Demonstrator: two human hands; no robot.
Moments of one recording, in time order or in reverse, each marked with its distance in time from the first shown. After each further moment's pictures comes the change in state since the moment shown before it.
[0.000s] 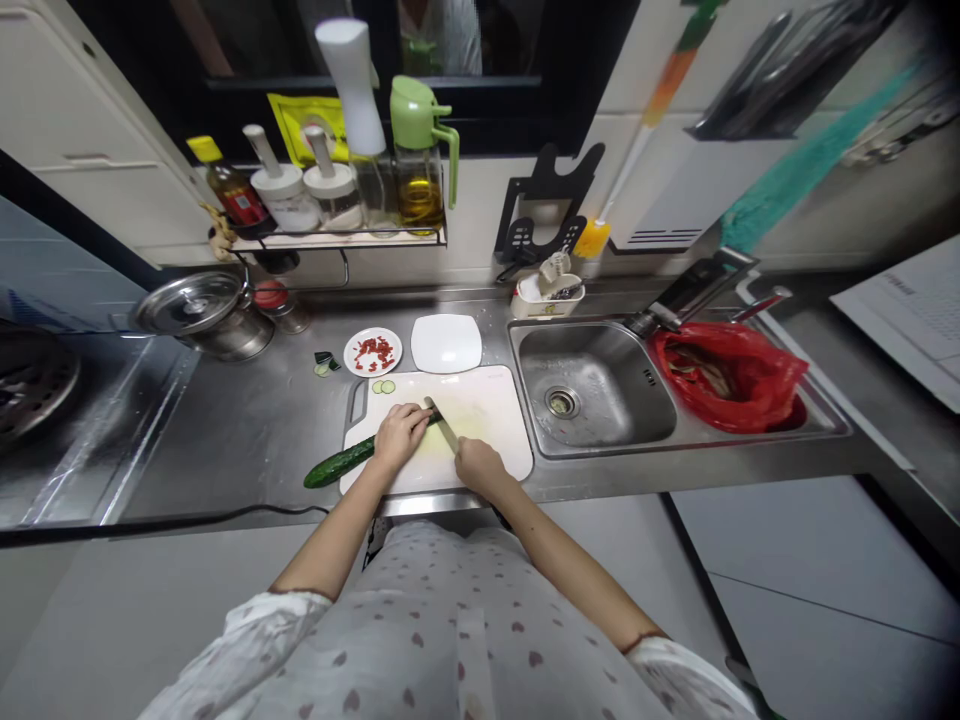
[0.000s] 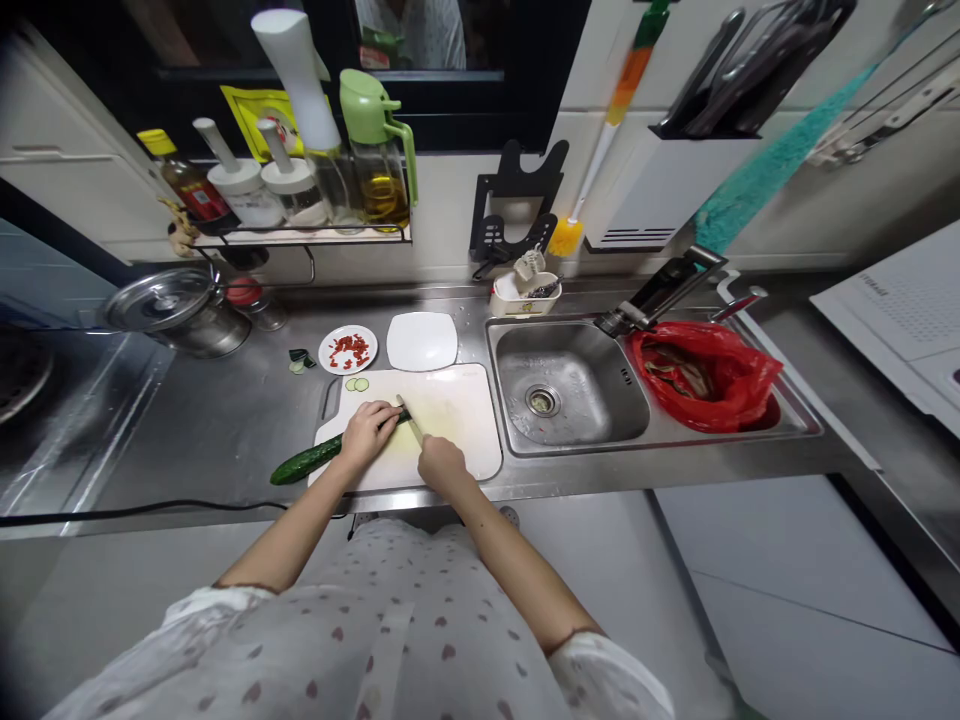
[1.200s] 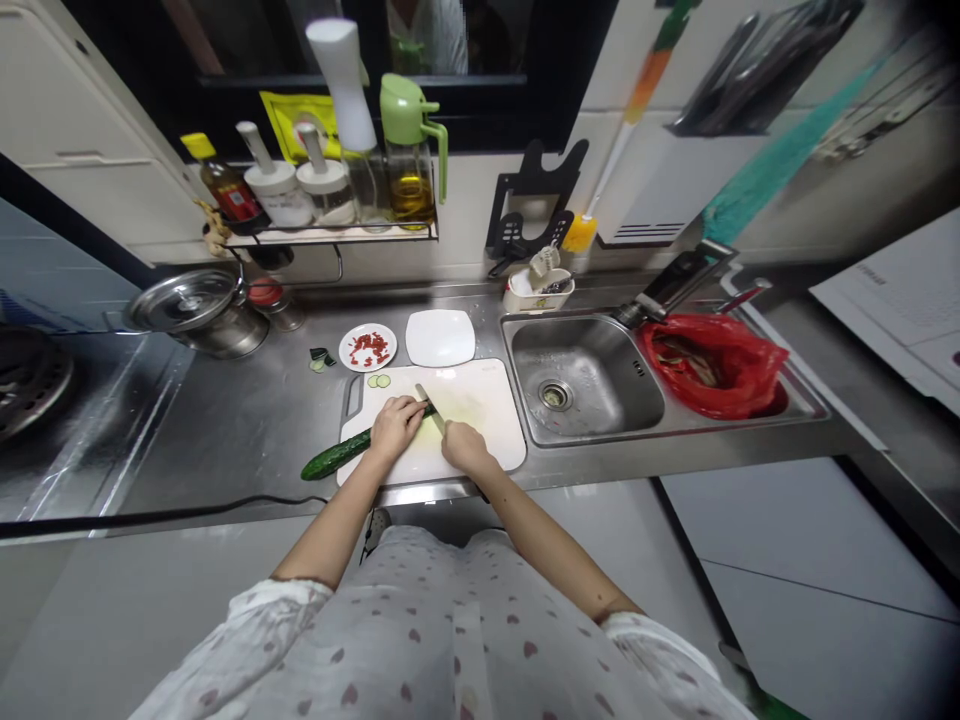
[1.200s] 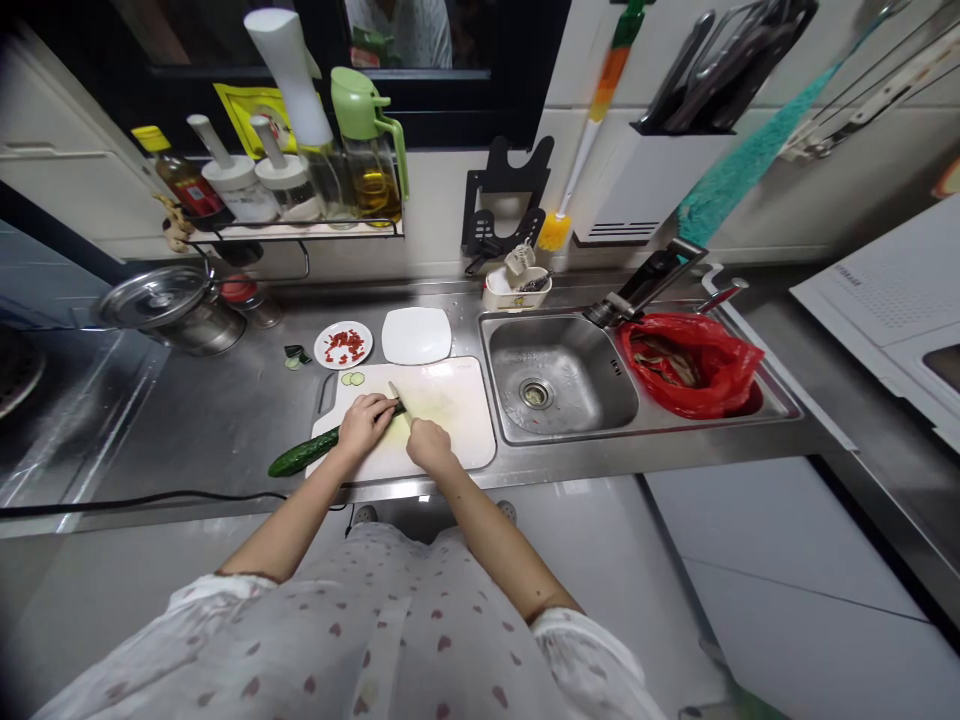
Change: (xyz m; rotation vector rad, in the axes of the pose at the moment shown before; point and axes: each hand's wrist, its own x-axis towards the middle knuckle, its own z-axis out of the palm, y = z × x) left_hand -0.002 -0.003 0.002 0.003 0.001 -0.007; right_hand 0.018 -0.012 0.005 0.029 0.002 0.020
